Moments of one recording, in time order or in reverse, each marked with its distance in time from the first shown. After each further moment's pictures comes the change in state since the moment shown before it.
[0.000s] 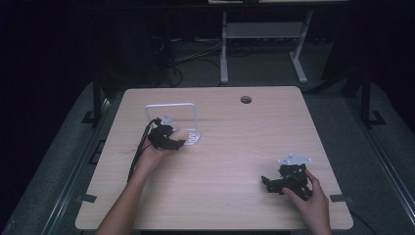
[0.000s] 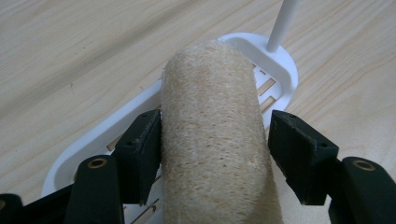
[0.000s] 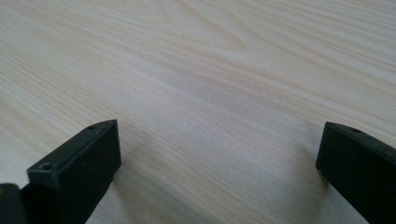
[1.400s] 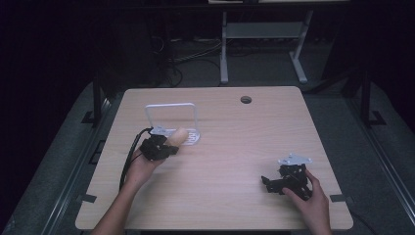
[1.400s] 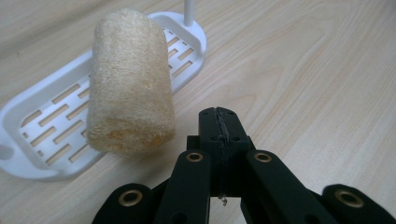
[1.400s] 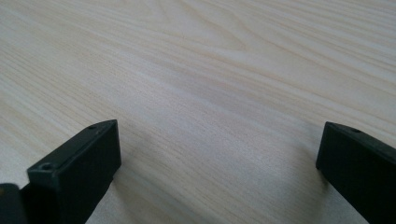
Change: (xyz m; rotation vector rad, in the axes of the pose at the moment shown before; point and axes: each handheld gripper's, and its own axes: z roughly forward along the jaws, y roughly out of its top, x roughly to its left) left arm -0.025 -0.021 -0.043 0.002 -0.154 -0.017; right arm 0.000 0.000 0.000 0.000 -0.001 0.002
